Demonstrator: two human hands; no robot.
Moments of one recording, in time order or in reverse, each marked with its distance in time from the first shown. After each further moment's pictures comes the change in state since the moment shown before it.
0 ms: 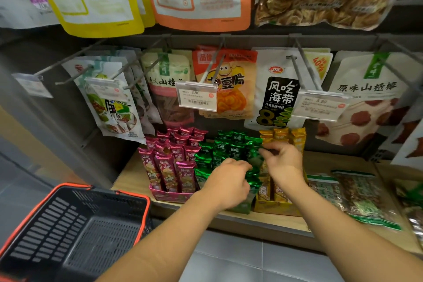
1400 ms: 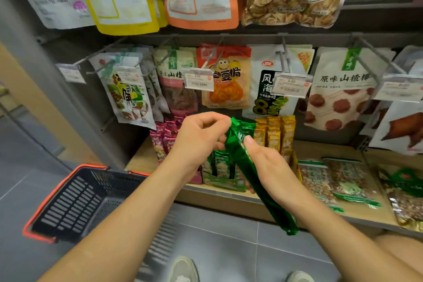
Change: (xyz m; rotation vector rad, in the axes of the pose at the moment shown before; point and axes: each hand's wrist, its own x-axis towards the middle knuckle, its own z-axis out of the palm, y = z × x) left_hand -0.090 0.060 -0.097 -1.085 0.453 -0.132; right_hand -0.132 -0.060 -0.079 0.280 -0.542 -0.178
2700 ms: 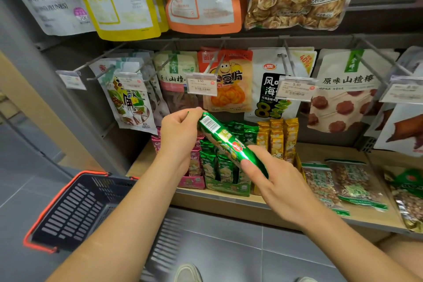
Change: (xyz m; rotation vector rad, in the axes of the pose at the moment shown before) left_hand 0.031 -0.012 -0.027 -0.103 0.353 -0.087; right_hand -0.006 0.016 -0.004 -0.509 0.071 -0.246
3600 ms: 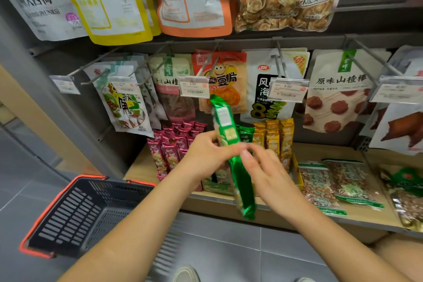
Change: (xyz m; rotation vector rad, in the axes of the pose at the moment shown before) left_hand -0.023 -0.026 0.023 0.217 -0.499 -0.090; right_hand 0.008 -0.006 0.001 0.313 0.007 0.217
